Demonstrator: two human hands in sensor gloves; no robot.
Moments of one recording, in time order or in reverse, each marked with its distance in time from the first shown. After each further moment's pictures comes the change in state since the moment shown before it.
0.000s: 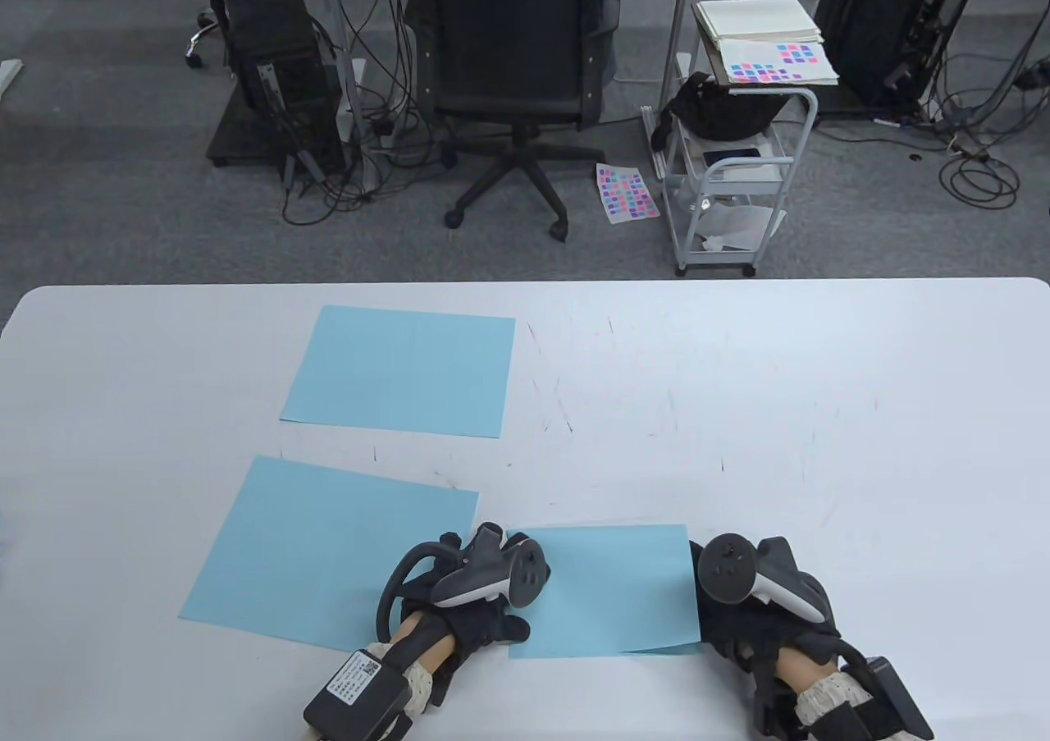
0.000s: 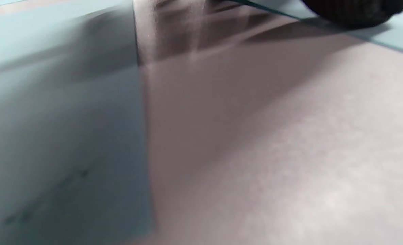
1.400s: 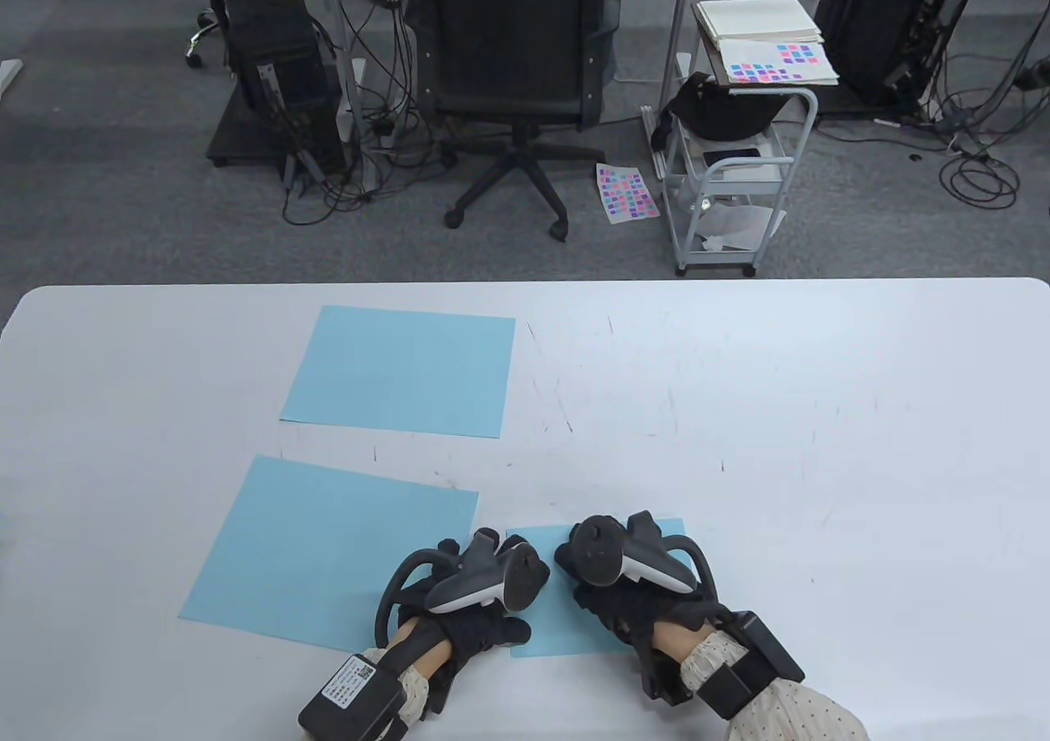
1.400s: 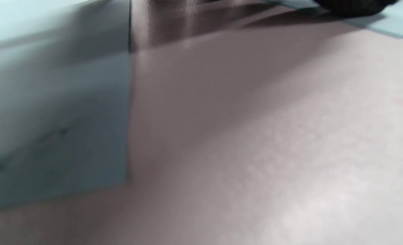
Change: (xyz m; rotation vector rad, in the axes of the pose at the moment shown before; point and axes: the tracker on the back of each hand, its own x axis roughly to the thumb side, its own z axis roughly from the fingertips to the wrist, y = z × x) left_hand 0.000 -0.005 0.001 0.008 0.003 0.042; right_hand 0.121 -0.003 -0.043 -0.086 -0.129 0.153
